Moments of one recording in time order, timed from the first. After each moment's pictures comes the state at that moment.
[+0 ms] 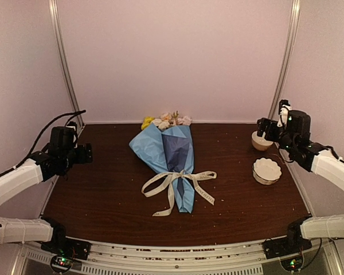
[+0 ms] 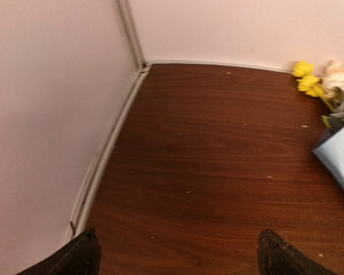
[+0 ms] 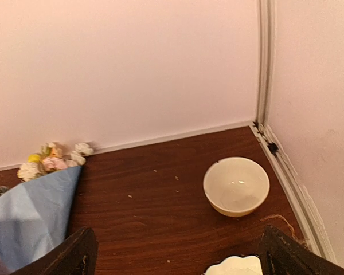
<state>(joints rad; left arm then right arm) -0.33 1.02 0.71 -0.26 -0.42 -0.20 0.25 1.04 0.79 0.01 0.23 0.25</state>
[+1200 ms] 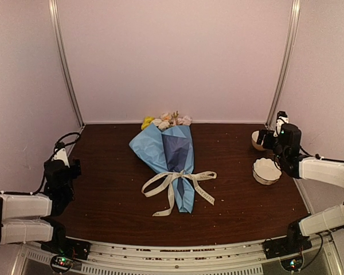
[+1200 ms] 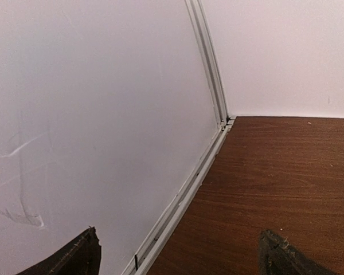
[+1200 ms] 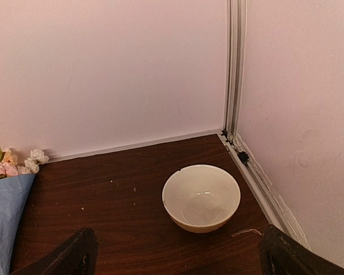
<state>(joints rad) -0.26 1.03 0.12 0.79 -0.79 0.16 0.18 1.24 0.59 0.43 0.36 0.16</state>
